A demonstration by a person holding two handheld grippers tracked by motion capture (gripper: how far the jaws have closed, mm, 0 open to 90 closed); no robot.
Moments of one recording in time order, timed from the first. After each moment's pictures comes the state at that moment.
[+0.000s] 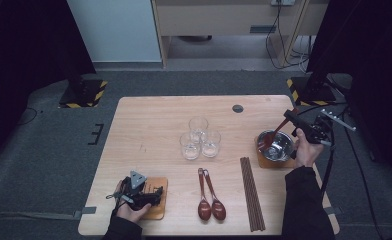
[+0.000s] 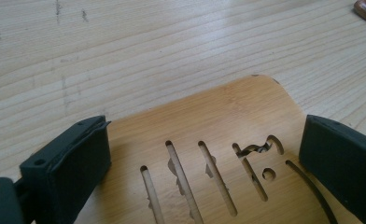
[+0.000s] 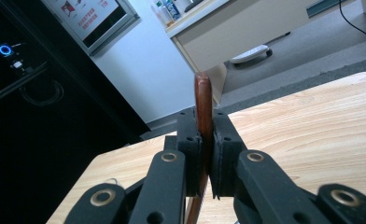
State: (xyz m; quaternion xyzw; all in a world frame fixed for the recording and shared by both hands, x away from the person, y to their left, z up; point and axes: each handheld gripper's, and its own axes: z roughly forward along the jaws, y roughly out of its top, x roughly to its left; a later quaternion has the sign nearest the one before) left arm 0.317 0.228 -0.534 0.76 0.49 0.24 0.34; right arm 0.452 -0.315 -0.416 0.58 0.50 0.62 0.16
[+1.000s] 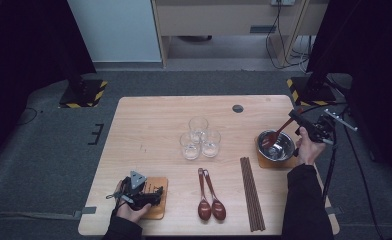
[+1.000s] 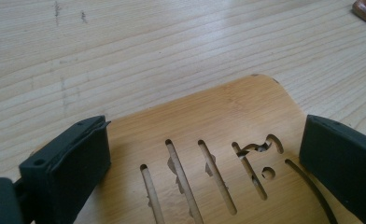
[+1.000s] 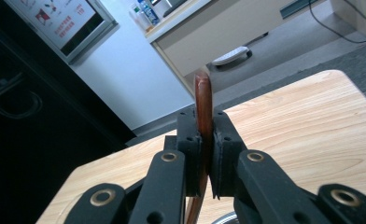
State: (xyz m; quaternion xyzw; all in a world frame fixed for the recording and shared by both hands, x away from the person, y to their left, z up) left arm 0.317 0.228 -0.534 0.76 0.49 0.24 0.34; right arm 0.467 -0.333 -0.431 0.61 0.48 0.61 0.17
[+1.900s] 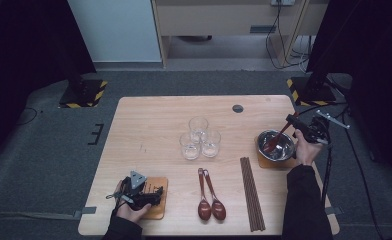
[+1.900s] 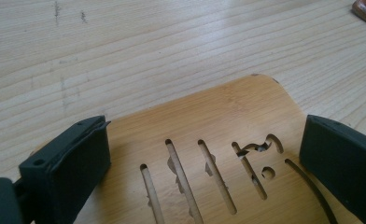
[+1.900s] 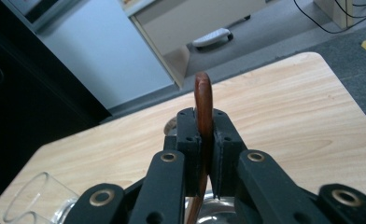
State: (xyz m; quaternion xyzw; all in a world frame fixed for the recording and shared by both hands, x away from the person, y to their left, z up) left arm 0.317 0.228 -0.534 0.76 0.49 0.24 0.34; right arm 0.476 -0.328 -0.448 0.63 0.52 0.55 0.19
